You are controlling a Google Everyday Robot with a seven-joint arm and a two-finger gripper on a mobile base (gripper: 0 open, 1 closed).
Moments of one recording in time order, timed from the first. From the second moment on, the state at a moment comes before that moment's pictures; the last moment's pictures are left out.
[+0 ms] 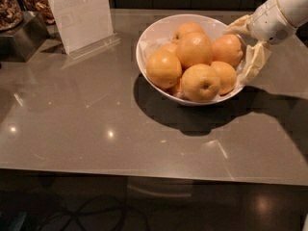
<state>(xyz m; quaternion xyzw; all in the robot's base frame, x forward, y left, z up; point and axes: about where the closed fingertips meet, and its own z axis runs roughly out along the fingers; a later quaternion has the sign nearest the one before) 0.637 -0.218 0.914 -0.70 0.64 0.08 0.30</state>
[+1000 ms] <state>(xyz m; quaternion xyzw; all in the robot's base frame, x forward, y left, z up) 0.644 -0.217 0.920 -0.71 0.65 0.07 0.28</state>
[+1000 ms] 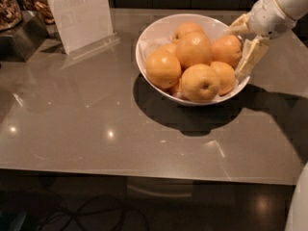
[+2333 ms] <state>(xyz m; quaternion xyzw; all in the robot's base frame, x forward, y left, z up) 0.650 -0.224 0.919 -0.70 0.66 0.07 0.26</state>
